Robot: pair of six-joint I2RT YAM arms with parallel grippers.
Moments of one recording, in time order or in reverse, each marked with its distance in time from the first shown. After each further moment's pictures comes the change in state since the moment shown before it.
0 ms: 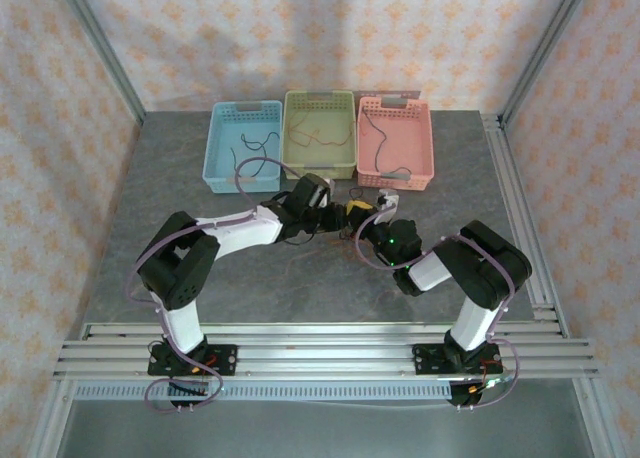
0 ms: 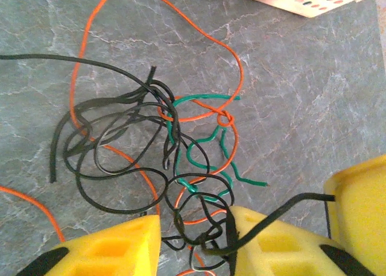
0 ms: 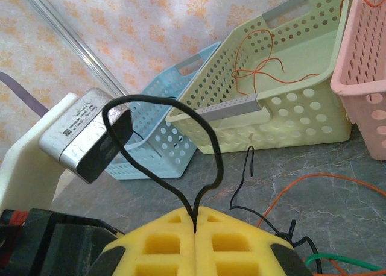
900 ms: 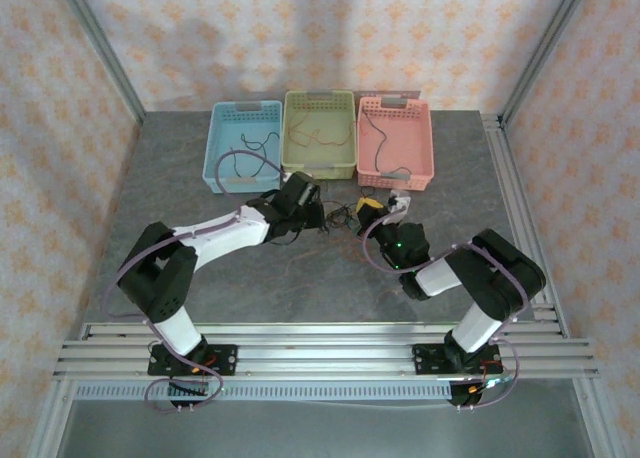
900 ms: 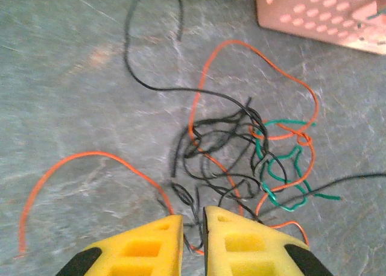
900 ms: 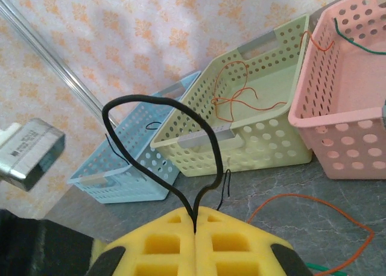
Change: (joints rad) left arm 0.038 -0.135 -0.033 -0.174 -0.245 0.056; right arm -0.011 -0.096 -0.059 -0.003 0.101 -0.020
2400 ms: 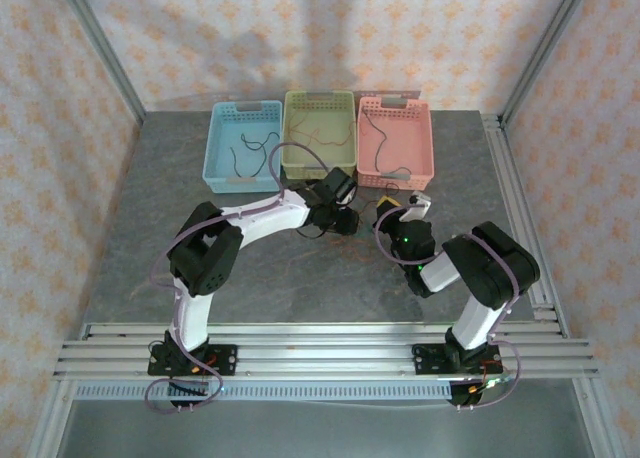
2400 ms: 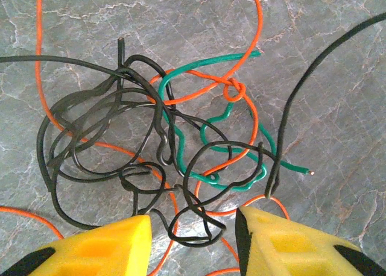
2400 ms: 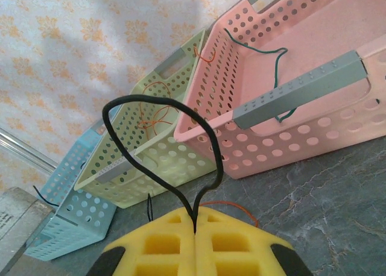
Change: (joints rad) left arm -0.099 0.319 0.381 -0.267 0.144 0.184; right arm -0.114 0.074 -0.014 0.000 0.105 0.164
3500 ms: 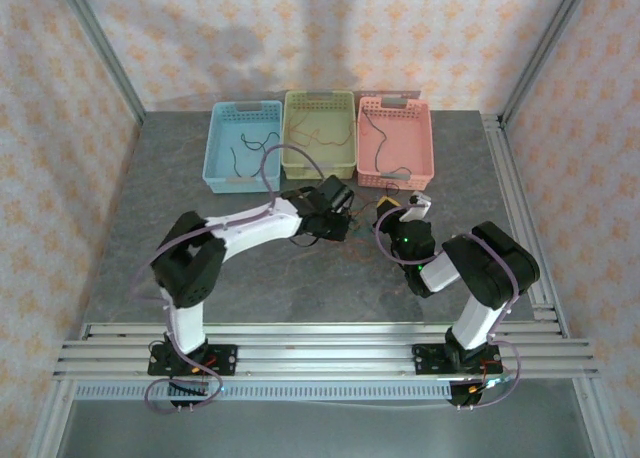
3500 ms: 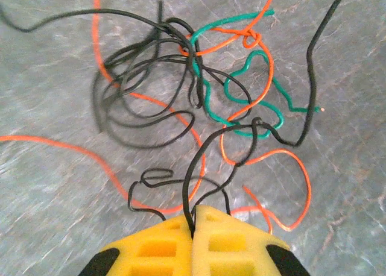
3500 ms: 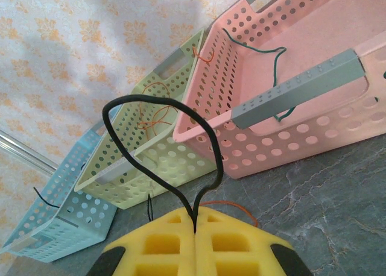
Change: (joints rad) left arm -0.034 -0.171 -0.138 -0.024 -0.116 0.006; right arm 0.000 0.001 0.000 0.000 0.005 0.008
